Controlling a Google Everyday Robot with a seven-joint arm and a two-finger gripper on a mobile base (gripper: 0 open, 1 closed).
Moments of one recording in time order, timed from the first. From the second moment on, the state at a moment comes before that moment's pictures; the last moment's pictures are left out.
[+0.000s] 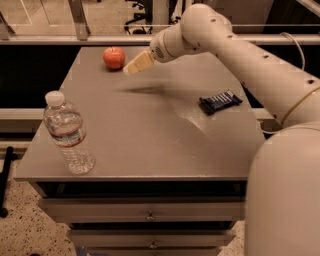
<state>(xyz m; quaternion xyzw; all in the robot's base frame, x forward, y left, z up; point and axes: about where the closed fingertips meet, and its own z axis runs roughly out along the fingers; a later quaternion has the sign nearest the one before) 0.797 0.034 0.895 -0.42 0.76 0.16 0.47</state>
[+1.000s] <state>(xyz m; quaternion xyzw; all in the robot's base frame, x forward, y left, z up) 0.853 0.125 0.871 -0.39 0.75 0.23 0.49</state>
